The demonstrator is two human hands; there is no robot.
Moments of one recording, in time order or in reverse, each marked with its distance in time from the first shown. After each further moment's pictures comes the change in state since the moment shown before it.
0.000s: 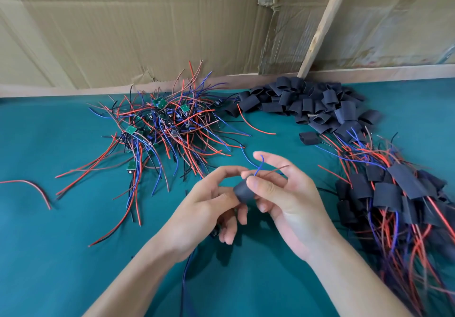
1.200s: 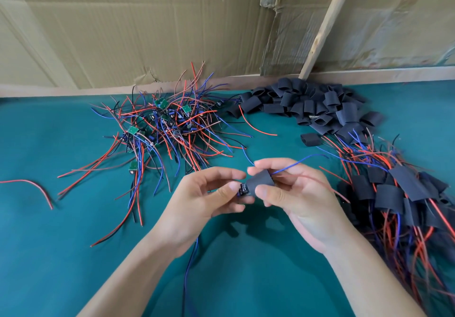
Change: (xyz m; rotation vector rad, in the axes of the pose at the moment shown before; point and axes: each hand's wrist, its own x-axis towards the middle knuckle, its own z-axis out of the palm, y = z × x) left_hand 0.003 0.001 -0.006 -0.241 0.184 0.025; right_hand 0.003 -0.010 -0.020 -0.198 -0.154 -0.126
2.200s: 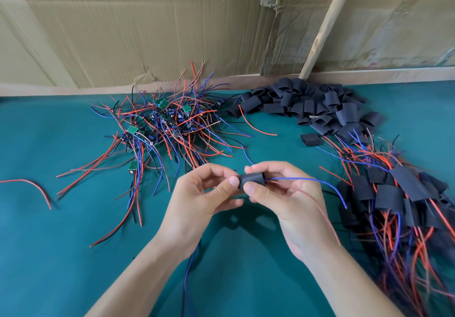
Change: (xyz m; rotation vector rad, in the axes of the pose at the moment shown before) left_hand 0.000 -0.005 0.005 0.026 0.144 0.097; right_hand -0.004 0.011 0.021 -0.033 0.138 -0.045
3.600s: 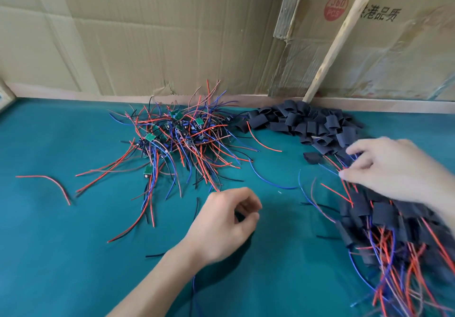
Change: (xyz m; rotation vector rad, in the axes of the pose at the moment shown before) left_hand -0.005 -0.008 0.006 0.838 -0.162 0.335; right_hand 0.051 -0.128 -0.099 -1.700 0.011 0.145
